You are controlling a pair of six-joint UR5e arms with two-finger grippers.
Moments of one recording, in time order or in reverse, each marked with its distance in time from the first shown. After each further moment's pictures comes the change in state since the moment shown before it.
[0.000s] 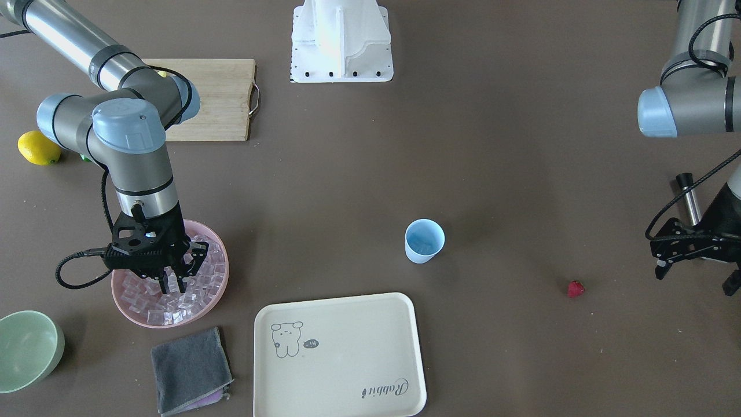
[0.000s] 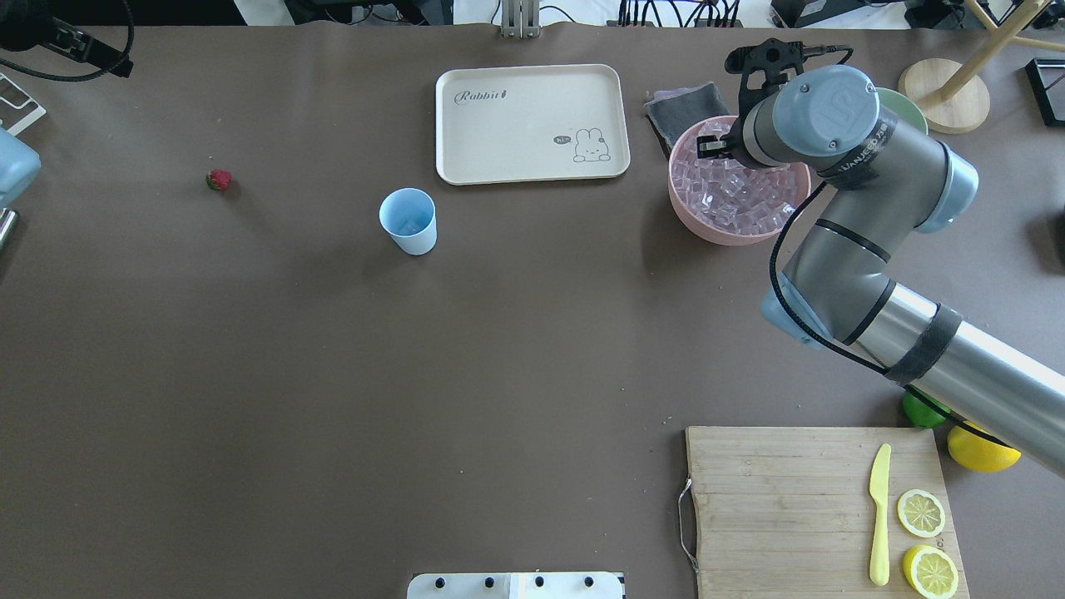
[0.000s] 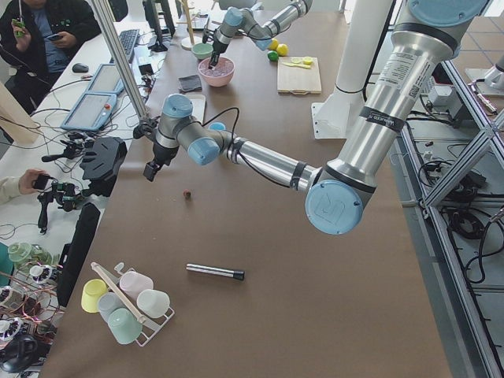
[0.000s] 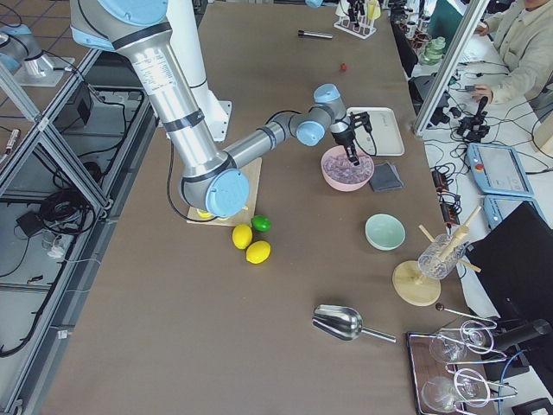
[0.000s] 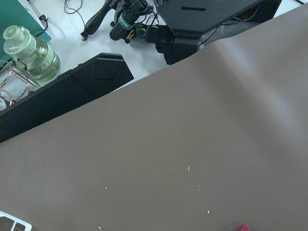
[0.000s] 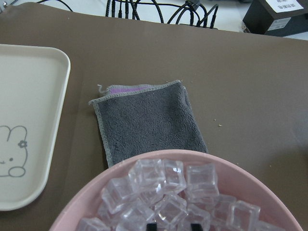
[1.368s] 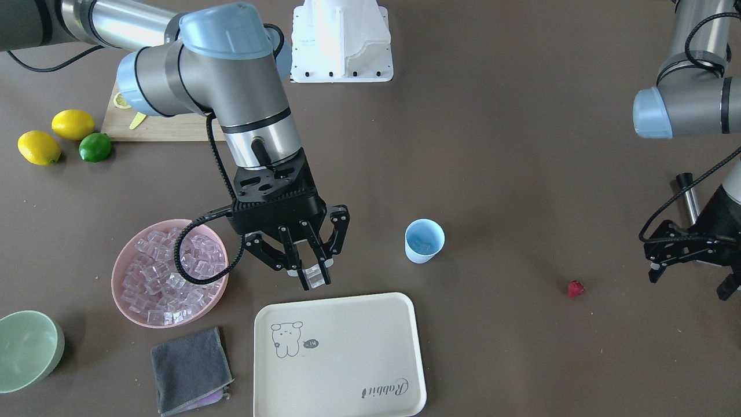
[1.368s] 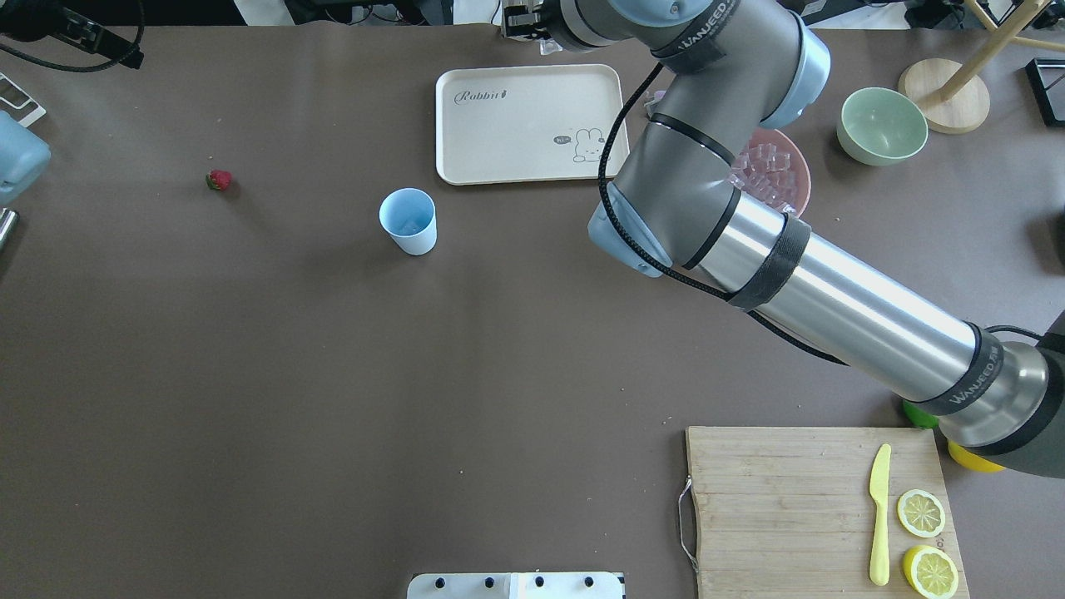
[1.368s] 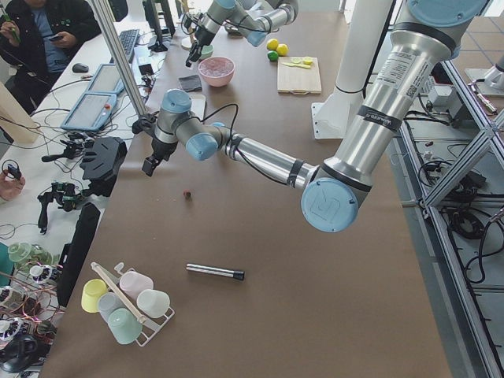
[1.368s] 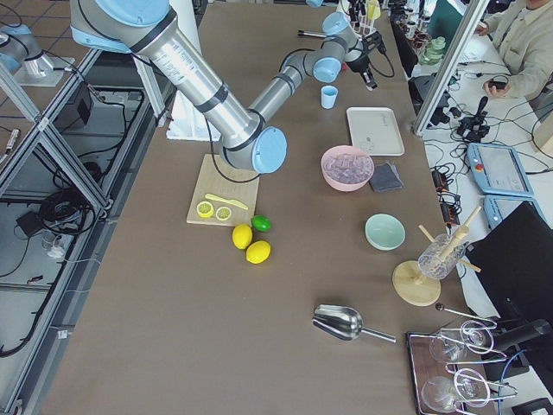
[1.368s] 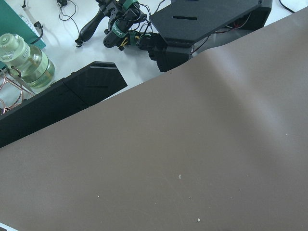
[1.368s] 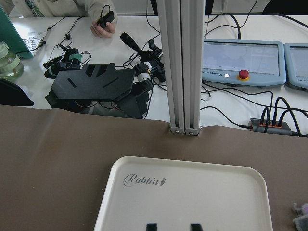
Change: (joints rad) left arm 0.004 -0.036 0.011 0.010 -0.003 -0.007; right arm -0.050 0.427 -0.099 0.009 -0.030 0.013
